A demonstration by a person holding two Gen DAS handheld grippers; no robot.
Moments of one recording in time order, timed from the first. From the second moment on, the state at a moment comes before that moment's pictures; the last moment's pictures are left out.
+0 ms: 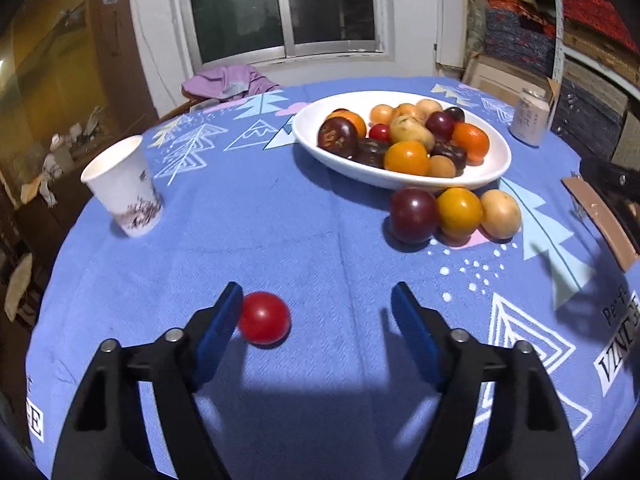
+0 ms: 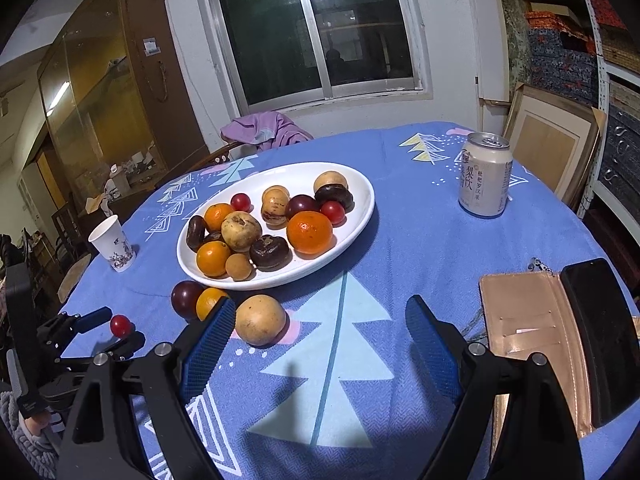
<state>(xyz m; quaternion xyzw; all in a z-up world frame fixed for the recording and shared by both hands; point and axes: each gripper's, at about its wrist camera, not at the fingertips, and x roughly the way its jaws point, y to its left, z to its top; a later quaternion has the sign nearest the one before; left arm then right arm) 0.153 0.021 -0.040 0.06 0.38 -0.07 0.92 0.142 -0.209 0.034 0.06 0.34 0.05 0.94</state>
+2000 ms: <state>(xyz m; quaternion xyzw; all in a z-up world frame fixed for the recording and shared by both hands) 0.150 0.069 -0.051 -0.02 0.42 -0.06 0.91 0.198 -0.131 -0.023 -0.06 0.45 0.08 0.89</state>
